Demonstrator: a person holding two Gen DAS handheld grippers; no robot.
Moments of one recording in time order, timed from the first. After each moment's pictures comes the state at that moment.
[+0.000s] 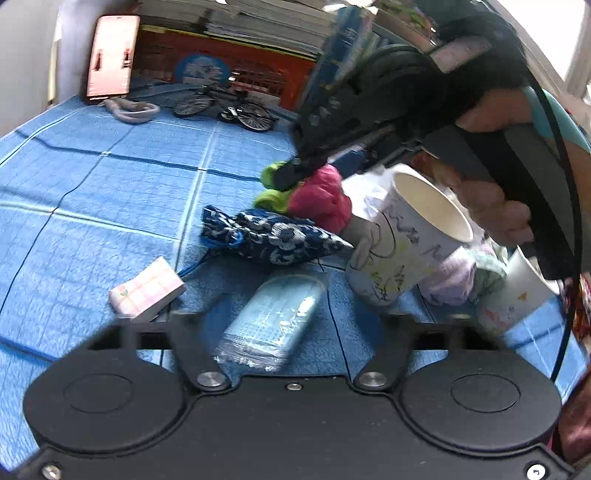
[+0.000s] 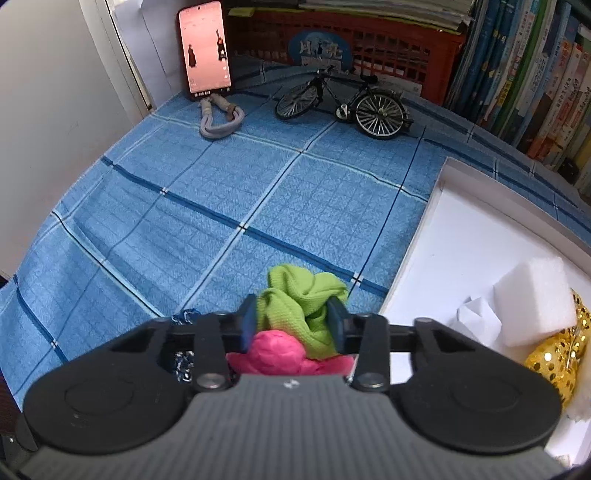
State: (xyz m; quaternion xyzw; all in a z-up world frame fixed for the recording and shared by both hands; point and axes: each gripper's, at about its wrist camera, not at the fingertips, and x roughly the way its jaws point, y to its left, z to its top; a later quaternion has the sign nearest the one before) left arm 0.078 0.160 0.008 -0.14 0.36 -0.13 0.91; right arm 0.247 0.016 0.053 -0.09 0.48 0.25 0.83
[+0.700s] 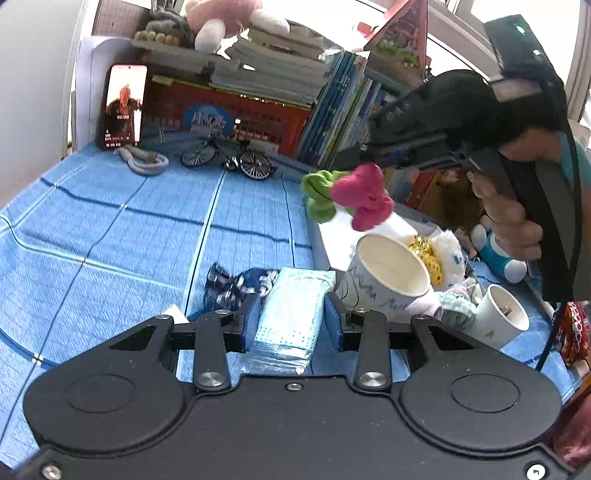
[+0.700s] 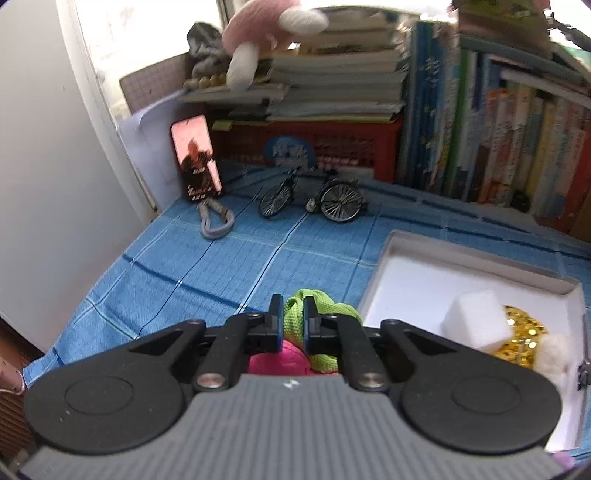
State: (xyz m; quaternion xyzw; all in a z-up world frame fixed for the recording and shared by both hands) left arm 0.054 0.158 0.066 -0.13 0.31 -0.12 0.93; right arm 0.222 -0.043 0.127 0.00 0.38 0.23 0.89
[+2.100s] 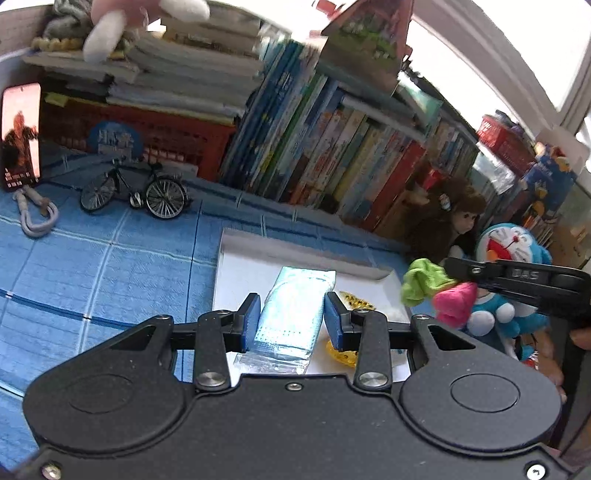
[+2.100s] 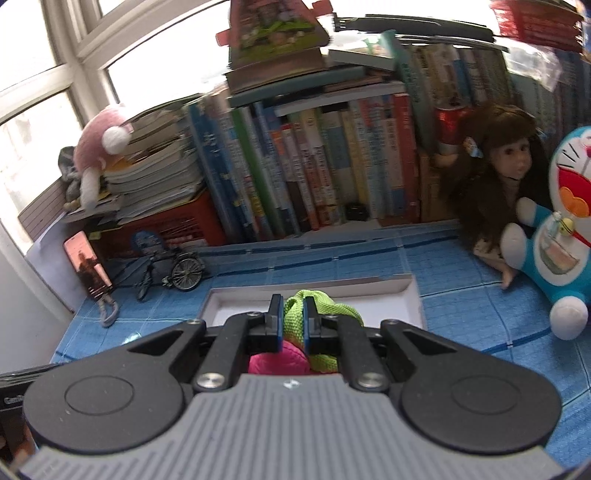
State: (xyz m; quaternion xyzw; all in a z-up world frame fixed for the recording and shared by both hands) left arm 0.215 0.060 0.138 -0.15 0.38 -0.17 0.90; right arm 0.242 -0.250 0.142 0.13 0.34 0.09 0.93
